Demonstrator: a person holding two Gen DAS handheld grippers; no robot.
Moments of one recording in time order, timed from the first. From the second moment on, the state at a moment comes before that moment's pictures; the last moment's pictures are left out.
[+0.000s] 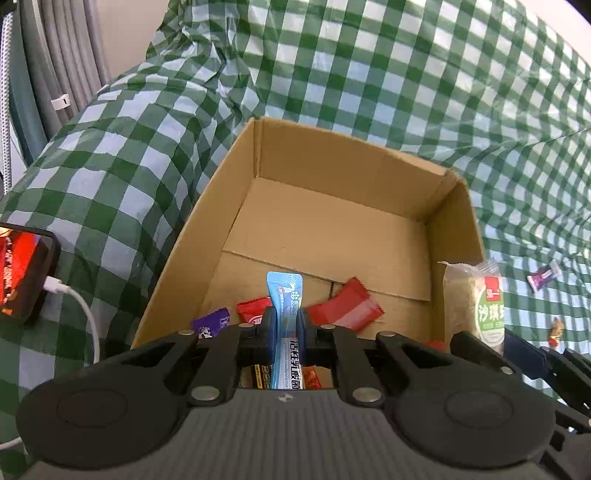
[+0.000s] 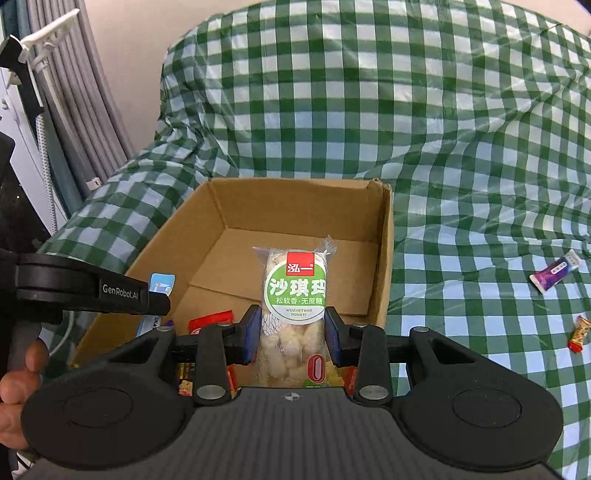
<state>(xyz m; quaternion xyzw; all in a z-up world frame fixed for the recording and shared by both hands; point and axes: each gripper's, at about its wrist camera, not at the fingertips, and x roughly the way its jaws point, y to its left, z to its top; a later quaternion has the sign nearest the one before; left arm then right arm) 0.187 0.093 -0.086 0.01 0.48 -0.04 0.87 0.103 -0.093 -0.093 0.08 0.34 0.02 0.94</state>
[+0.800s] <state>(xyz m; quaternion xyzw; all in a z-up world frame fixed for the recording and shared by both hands) 0.215 0.085 -0.118 0.03 0.51 -0.02 0.86 0.133 -0.096 -0.124 0.07 0.38 0.01 0.92</state>
